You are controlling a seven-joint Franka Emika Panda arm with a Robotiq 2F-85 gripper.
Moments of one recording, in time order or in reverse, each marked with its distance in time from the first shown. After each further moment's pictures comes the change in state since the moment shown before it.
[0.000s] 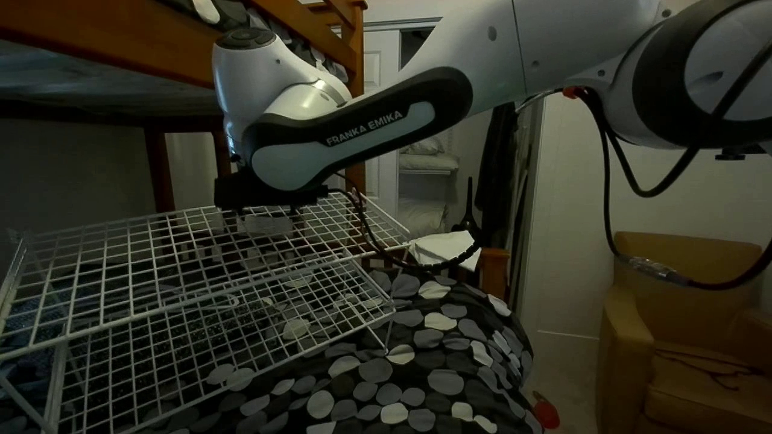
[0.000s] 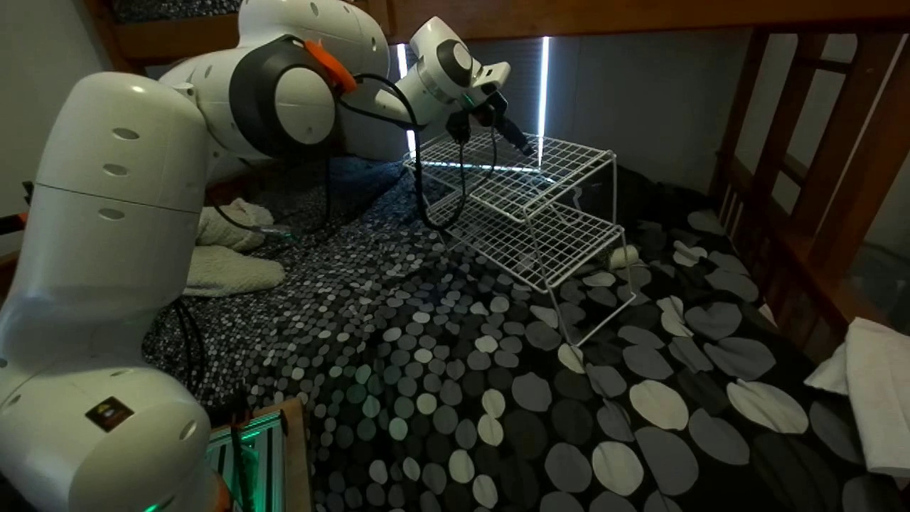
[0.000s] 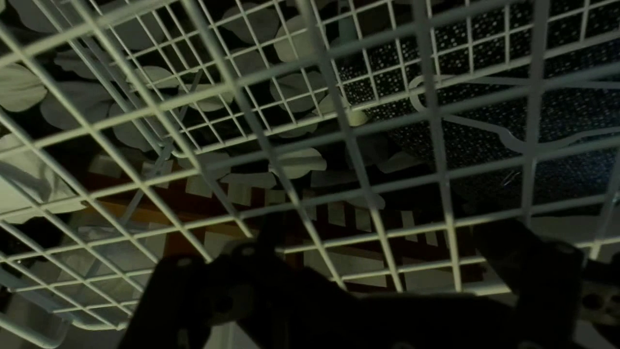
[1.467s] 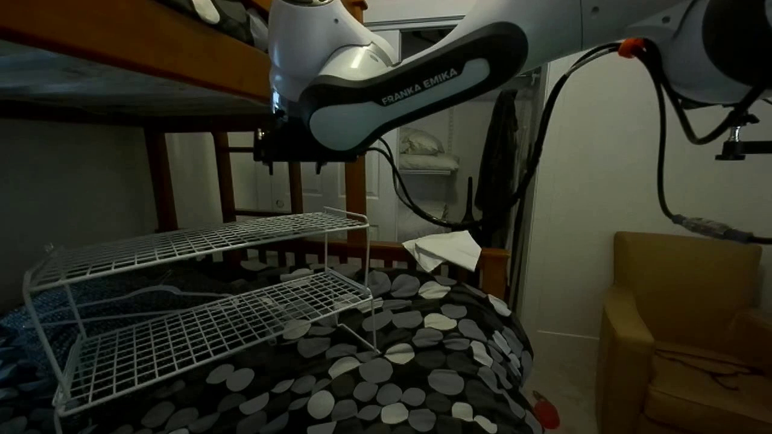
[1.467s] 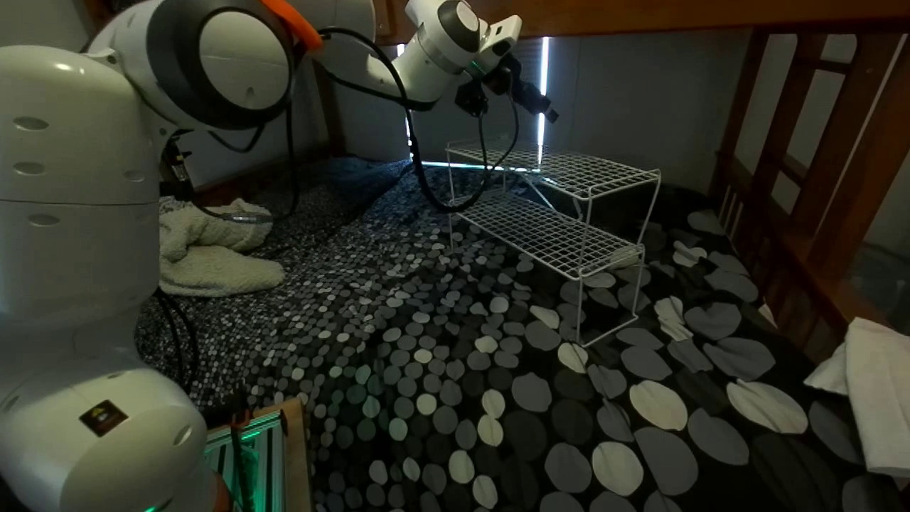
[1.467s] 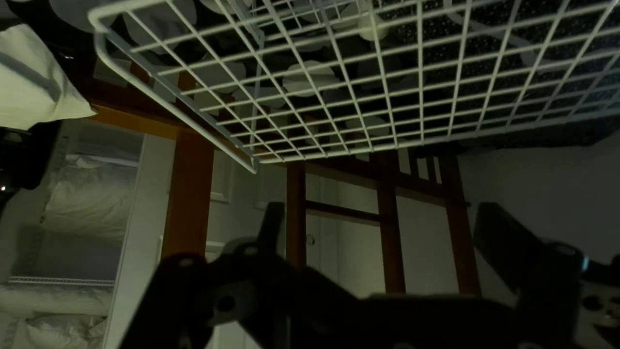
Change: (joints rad) arm -0.038 -0.197 -0.041 -0.171 -0.083 0.132 -0.074
